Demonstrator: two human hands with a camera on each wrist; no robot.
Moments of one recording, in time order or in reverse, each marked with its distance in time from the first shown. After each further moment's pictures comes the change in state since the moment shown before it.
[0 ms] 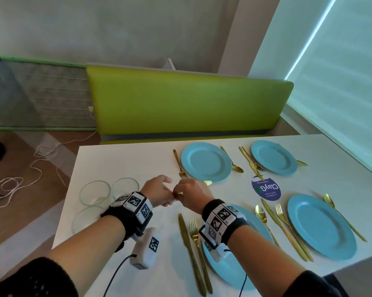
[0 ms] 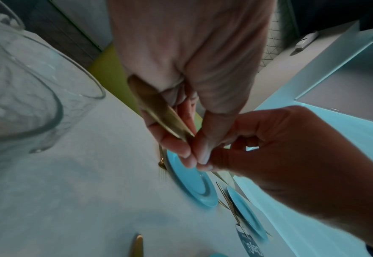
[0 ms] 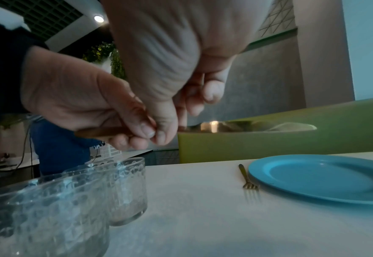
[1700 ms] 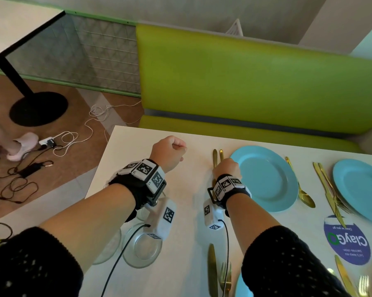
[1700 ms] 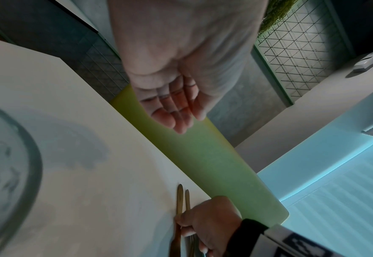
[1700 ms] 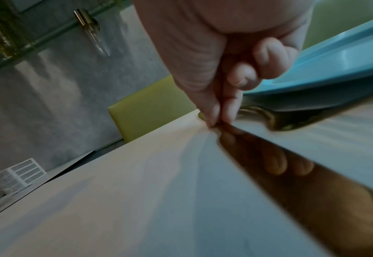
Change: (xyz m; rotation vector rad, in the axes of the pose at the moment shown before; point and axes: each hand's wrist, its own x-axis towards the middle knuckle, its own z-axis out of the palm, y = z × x) left_hand 0.117 0.004 -0.095 -0.153 0.500 0.037; right_hand 0.183 0.087 0.097 0.302 -0.142 0.962
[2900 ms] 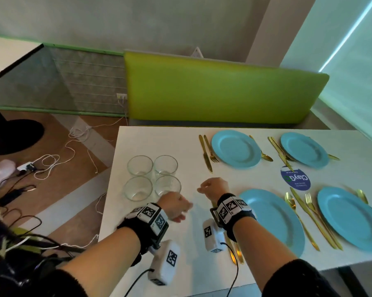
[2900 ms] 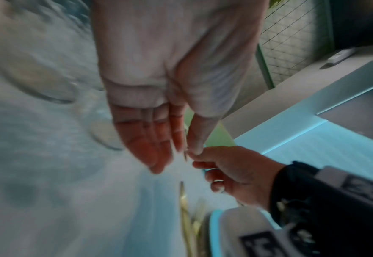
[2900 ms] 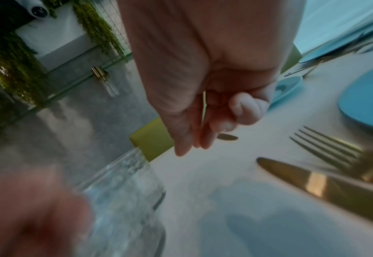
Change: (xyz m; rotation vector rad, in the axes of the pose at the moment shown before) left_hand -0.212 -0.076 -0.029 0.146 -0.535 -0.260; right_hand -0.226 0.070 -0.012 -0.012 -0.171 -0.174
